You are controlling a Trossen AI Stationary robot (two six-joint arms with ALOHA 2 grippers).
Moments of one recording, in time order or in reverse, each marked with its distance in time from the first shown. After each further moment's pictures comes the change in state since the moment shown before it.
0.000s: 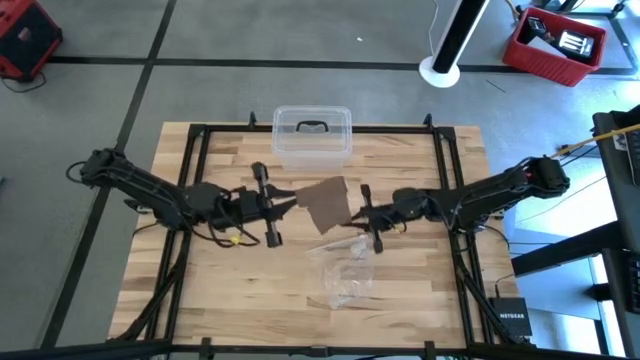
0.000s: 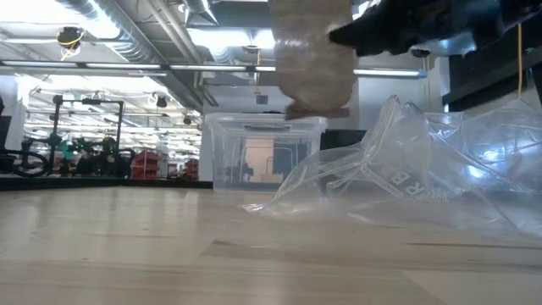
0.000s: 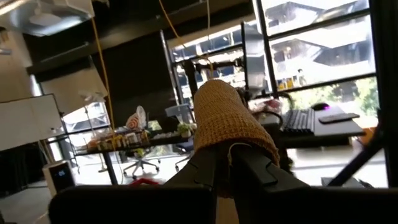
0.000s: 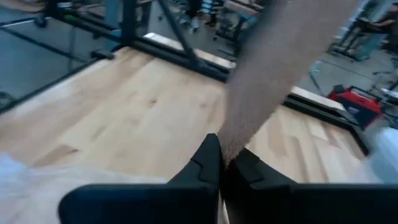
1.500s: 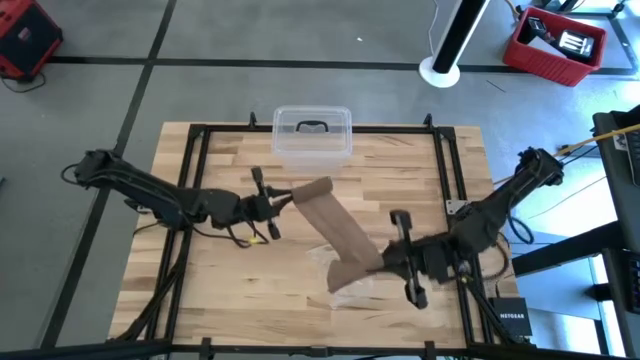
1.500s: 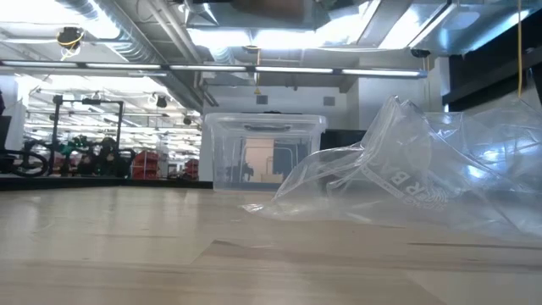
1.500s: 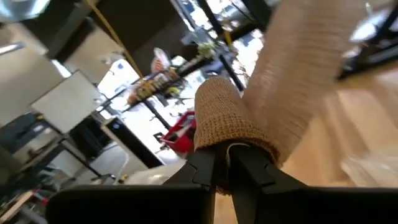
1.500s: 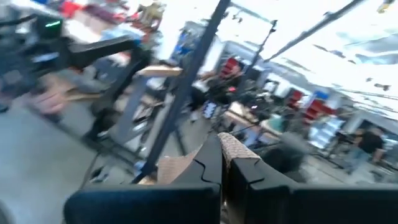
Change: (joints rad) left arm 0.076 -0.050 -0.216 -0.219 -0.123 0.168; right arm 0.507 -0.012 0.585 -0.233 0.376 -0.175
